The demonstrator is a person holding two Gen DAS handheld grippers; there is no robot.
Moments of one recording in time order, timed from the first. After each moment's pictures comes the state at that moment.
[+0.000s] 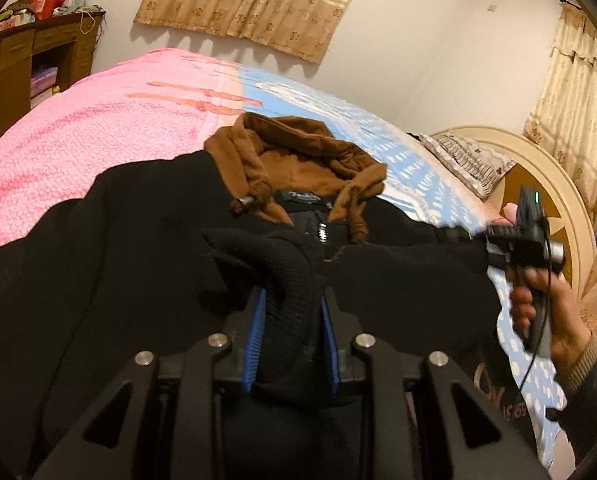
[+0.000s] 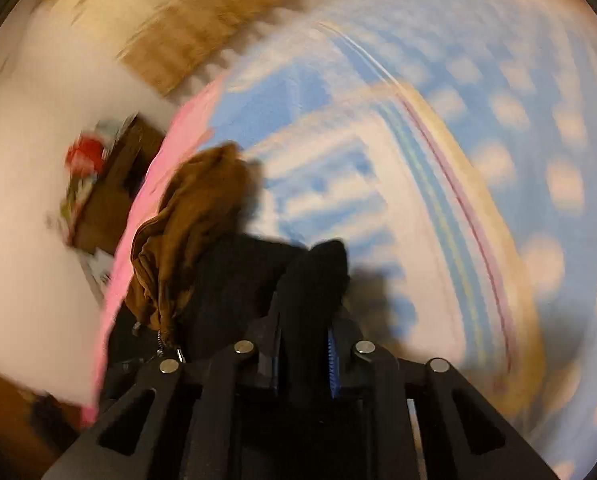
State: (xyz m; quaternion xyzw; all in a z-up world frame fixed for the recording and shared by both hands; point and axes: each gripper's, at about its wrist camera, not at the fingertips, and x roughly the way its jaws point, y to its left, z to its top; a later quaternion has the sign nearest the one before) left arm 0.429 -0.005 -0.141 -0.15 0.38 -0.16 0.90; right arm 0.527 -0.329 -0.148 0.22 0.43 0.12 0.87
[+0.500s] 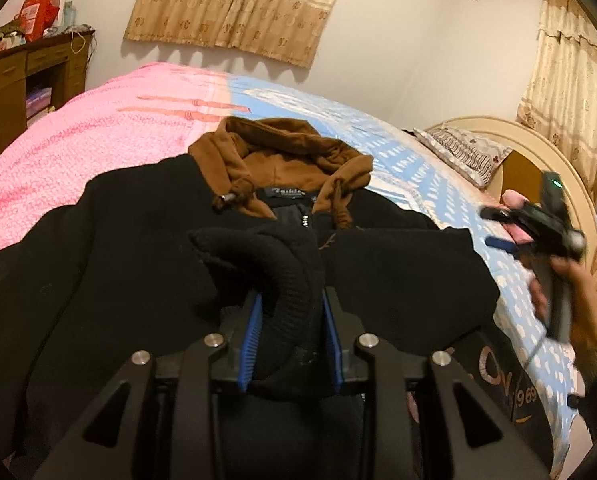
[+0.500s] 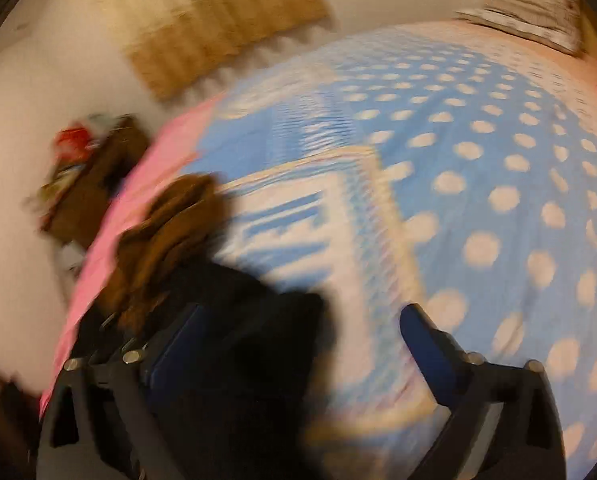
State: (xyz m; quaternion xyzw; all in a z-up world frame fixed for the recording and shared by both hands) left arm 0.413 -0.019 -0.141 -0.12 0.35 -0.16 0.91; right arm 0.470 -0.367 -0.120 0.19 0.40 0.11 0.89
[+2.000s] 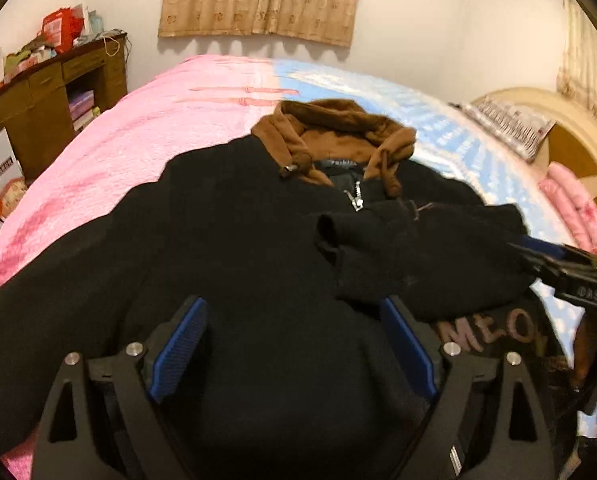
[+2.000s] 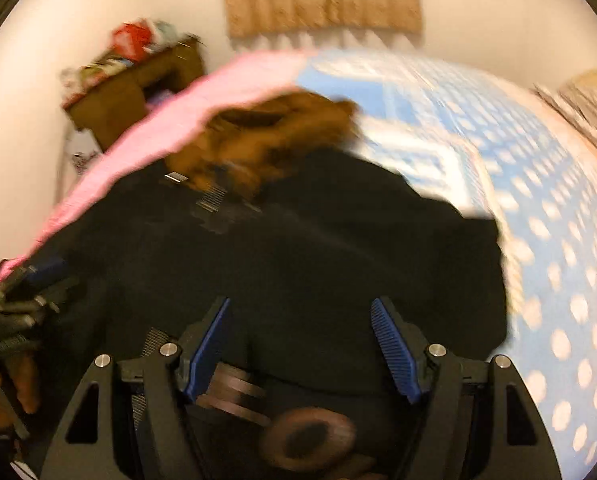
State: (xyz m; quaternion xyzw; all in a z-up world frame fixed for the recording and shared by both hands) left arm 0.375 -0.004 -0.129 -0.07 0.40 -0.08 0.91; right arm 0.378 -0.205 -0.118 0.00 0.40 0.15 0.90
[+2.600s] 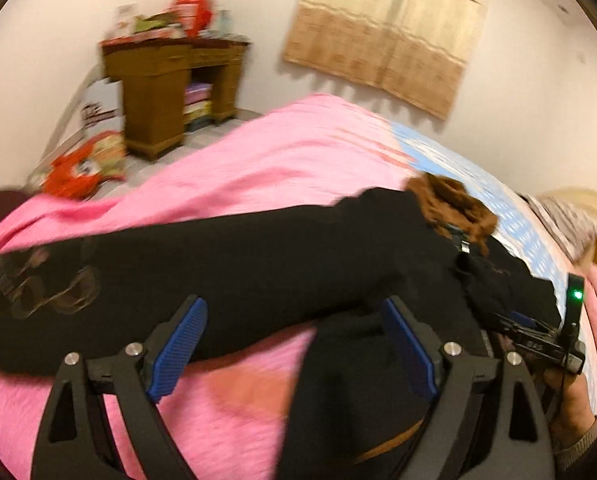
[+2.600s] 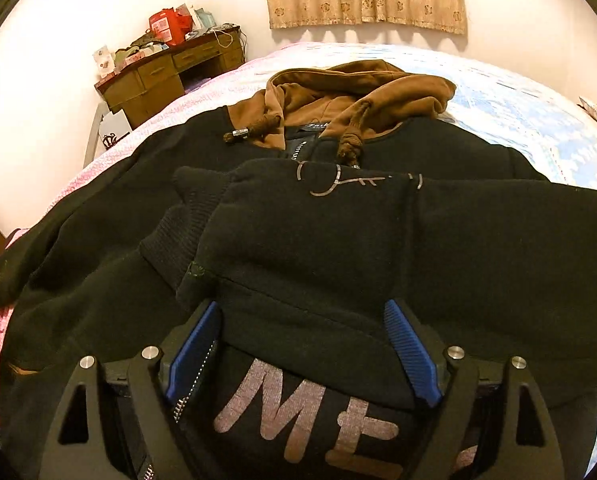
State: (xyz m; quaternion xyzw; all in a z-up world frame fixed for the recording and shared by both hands) left arm 0.257 0.140 -0.119 -0.18 0.33 0.10 0.92; right arm 0.382 -0.147 -0.181 -0.02 0.41 0.20 0.89
